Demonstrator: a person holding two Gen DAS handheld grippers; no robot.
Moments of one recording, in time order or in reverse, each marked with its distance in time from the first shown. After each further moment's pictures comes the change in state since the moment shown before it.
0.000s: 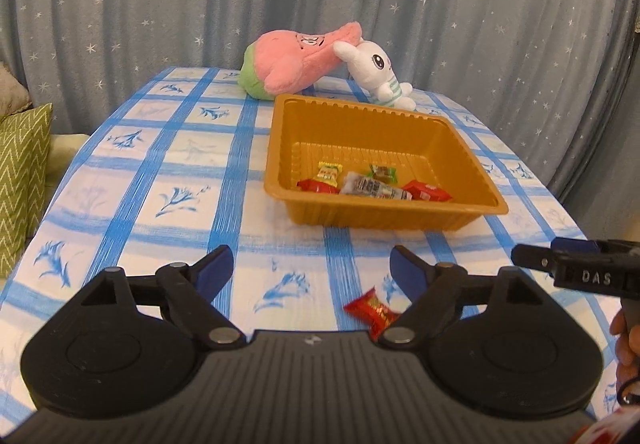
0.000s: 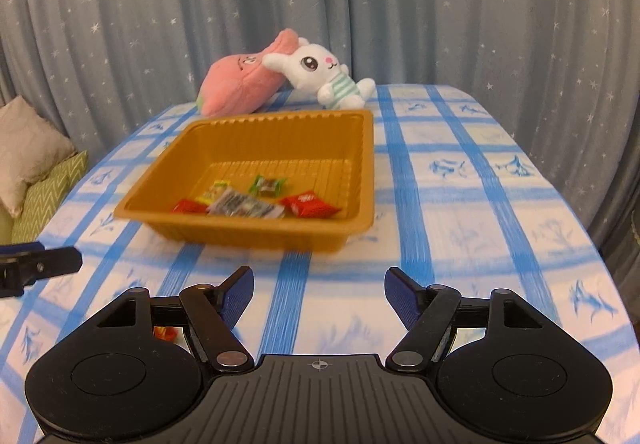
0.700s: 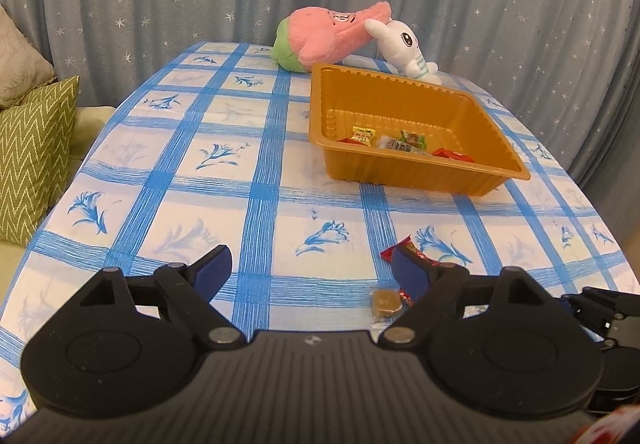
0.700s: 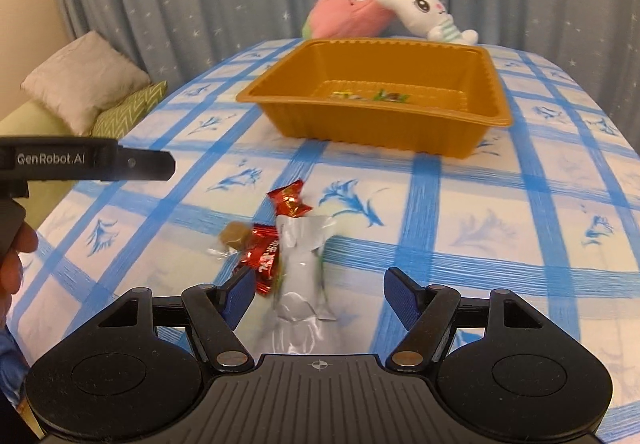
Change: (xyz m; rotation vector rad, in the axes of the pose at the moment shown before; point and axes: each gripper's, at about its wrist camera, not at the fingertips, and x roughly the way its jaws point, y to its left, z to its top) left arm -0.017 0.024 -0.032 -0.030 0.045 0.055; right arm 0.001 0.072 -0.073 -0.126 0.112 0.179
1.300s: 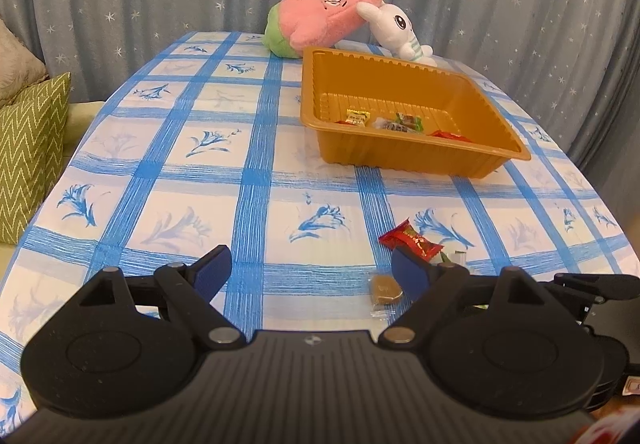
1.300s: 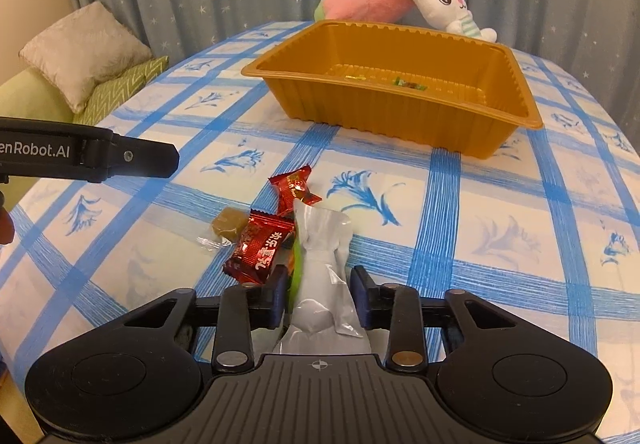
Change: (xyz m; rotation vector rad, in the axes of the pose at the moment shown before) left arm 0.012 -0.006 -0.005 0.030 0.034 -0.011; right arm 0.029 0.010 -0.001 -0.072 0.034 -0.027
